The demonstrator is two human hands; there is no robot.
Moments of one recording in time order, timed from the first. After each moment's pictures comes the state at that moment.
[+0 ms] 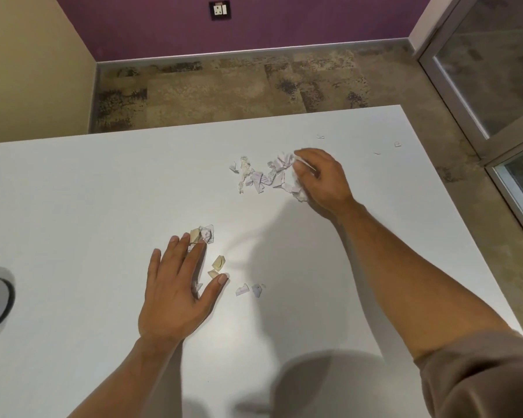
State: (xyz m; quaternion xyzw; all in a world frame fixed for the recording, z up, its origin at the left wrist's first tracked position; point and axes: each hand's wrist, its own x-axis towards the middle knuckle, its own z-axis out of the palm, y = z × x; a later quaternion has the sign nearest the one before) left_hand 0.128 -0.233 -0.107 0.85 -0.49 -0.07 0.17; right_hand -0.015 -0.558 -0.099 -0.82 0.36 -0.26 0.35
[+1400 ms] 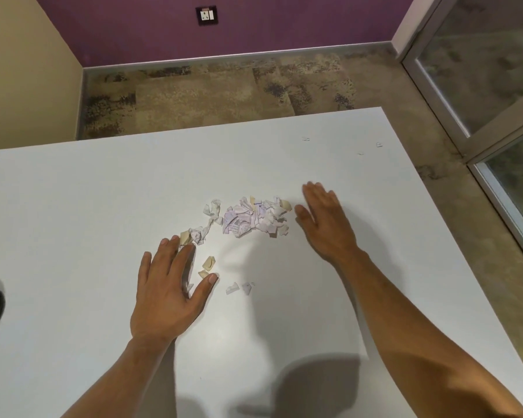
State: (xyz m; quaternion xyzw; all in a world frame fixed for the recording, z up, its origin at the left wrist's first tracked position) left_hand 0.125 -0.235 -0.102 0.86 -0.48 -0.08 0.16; right_hand -0.081 -0.496 -0.105 -0.87 0.42 -0.10 0.23
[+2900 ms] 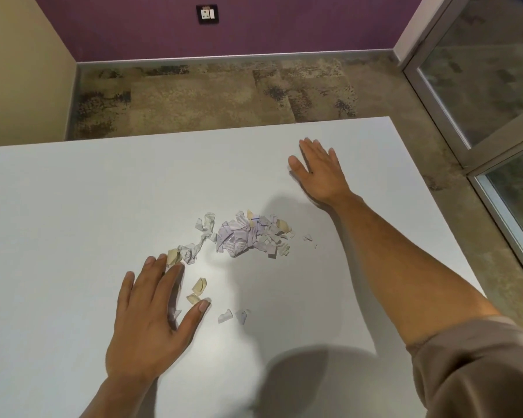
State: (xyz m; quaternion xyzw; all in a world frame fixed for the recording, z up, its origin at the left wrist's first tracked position) left_hand 0.126 -0.233 -0.103 0.85 -0.48 -0.09 0.17; right_hand -0.008 -0.613 -0.103 -0.88 0.42 -0.04 0.22
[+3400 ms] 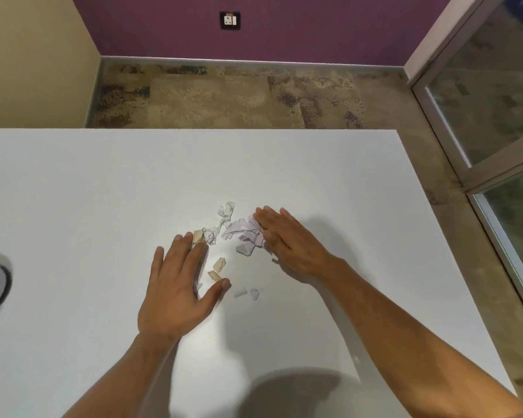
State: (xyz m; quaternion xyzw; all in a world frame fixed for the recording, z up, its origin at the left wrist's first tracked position) left_hand 0.129 -0.231 -0.107 0.84 -0.49 -0.09 0.20; right_hand -0.028 -0.456 -0.090 -0.91 0.21 -0.01 0.35
